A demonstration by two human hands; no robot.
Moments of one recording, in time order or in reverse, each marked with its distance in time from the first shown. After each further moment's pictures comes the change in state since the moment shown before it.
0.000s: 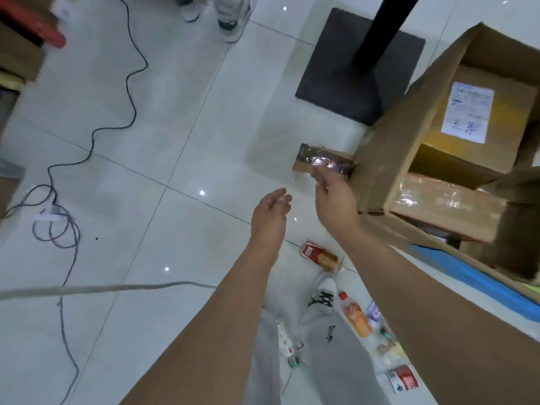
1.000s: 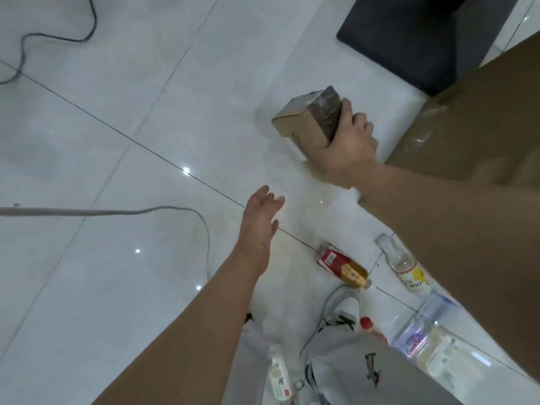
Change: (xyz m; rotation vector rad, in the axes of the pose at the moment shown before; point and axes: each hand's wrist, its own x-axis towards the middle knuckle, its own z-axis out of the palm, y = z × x) left_hand 0.175 -0.176 -0.078 -0.307 0.009 -0.157; right_hand 0.168 0.123 0.187 -0.603 -0.008 -0.098
